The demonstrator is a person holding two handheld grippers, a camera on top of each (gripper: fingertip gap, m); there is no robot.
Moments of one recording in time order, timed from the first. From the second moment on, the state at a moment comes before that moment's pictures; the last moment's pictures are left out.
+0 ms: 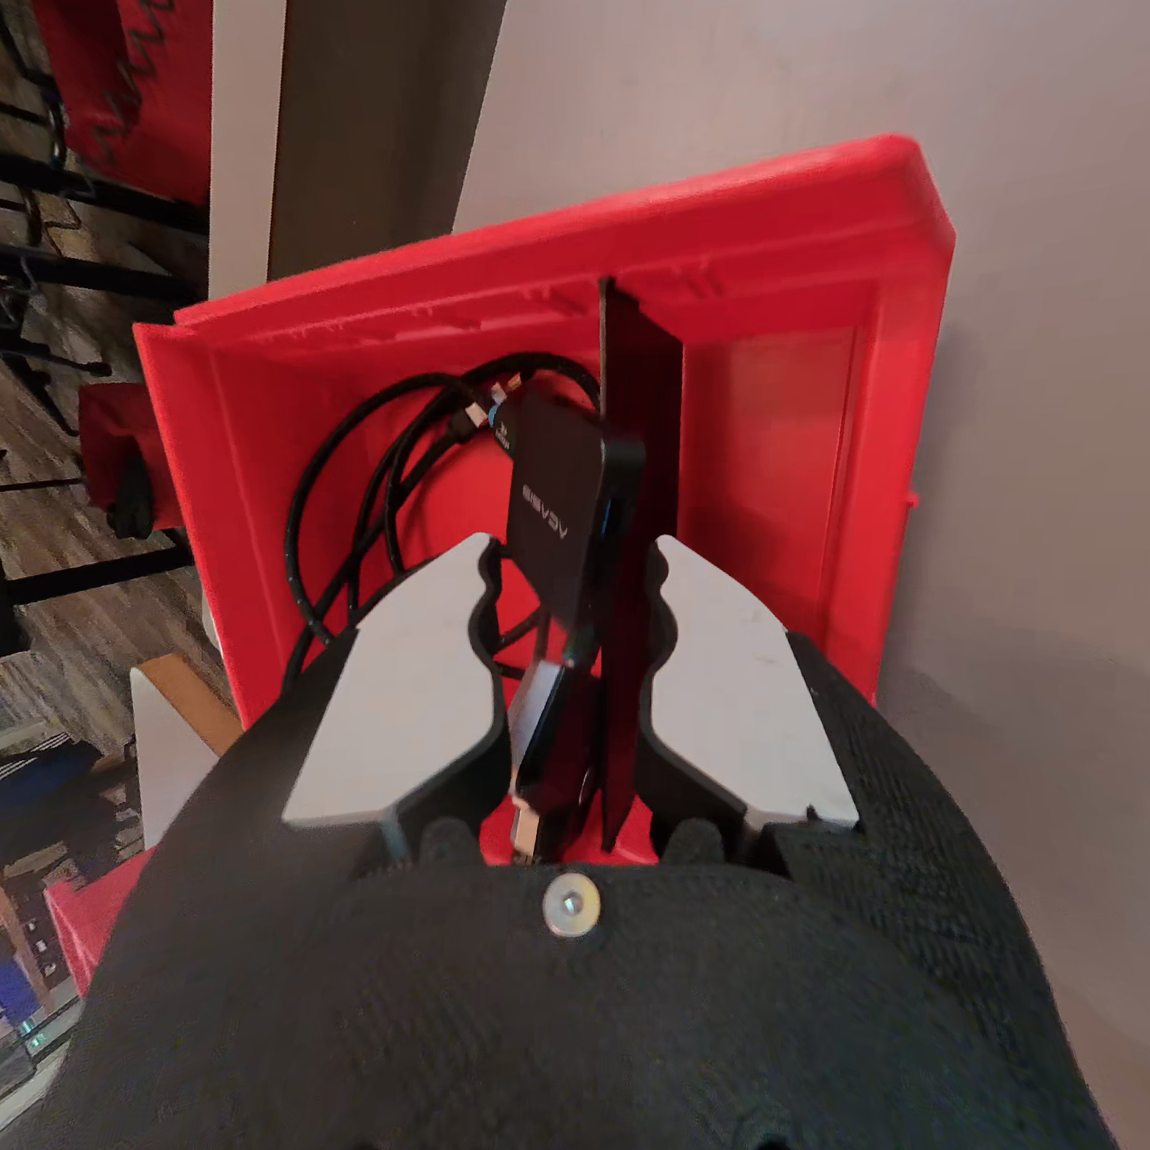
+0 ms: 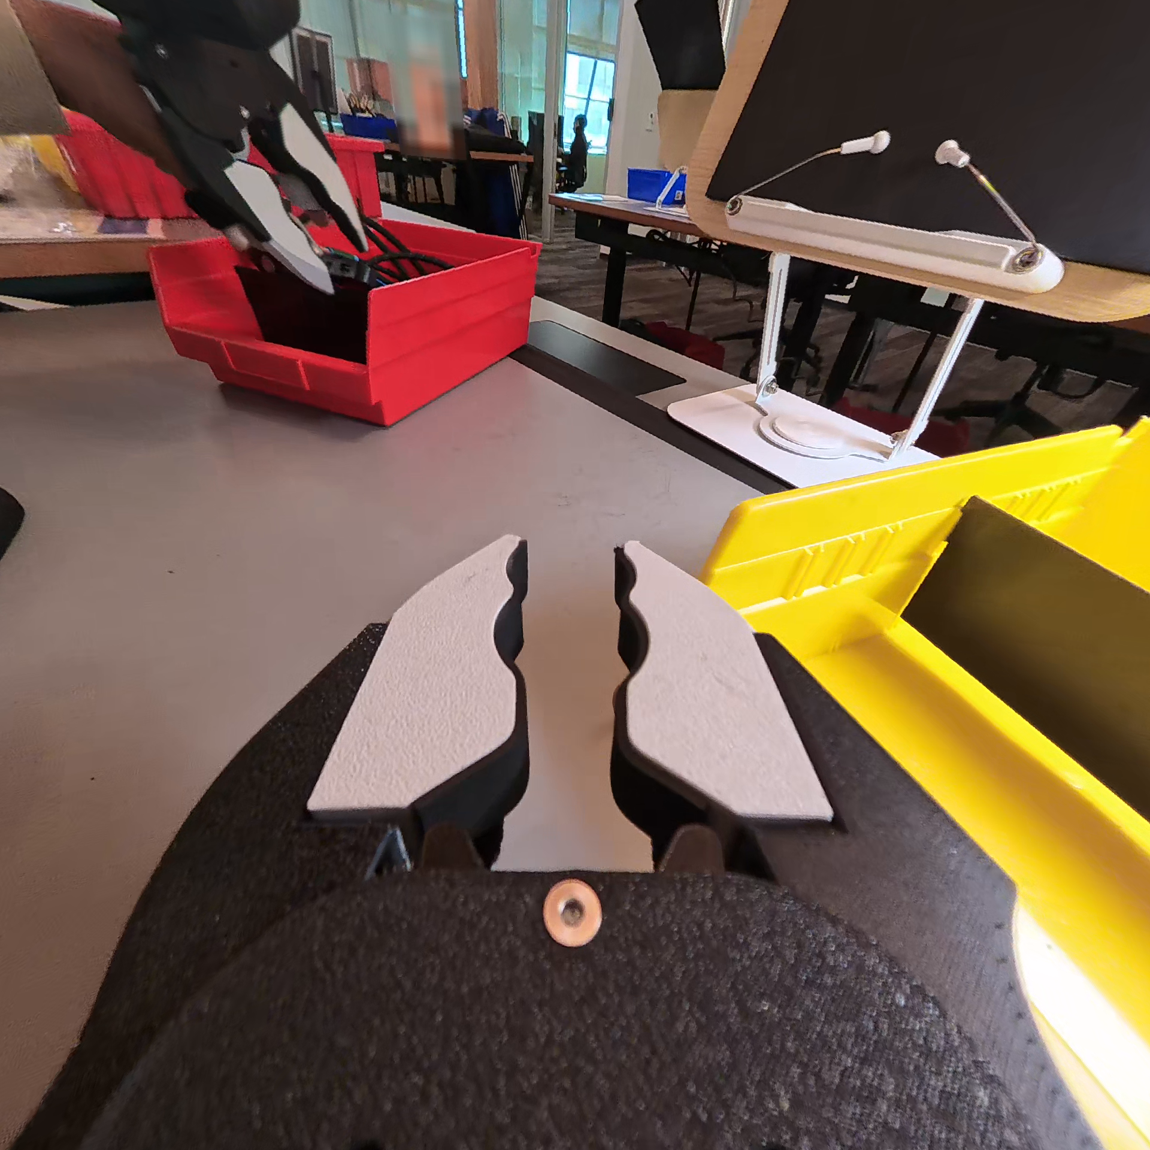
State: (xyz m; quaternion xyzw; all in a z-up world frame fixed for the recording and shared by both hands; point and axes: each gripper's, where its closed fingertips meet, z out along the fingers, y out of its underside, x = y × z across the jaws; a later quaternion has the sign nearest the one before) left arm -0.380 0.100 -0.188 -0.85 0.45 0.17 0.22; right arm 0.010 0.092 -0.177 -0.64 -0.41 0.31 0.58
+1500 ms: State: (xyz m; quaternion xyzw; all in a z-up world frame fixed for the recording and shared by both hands) left arm -0.092 0.027 0.052 -0.48 0.28 -0.47 0.69; right arm -0.061 0.048 0.017 -0.45 -0.30 0.64 0.55
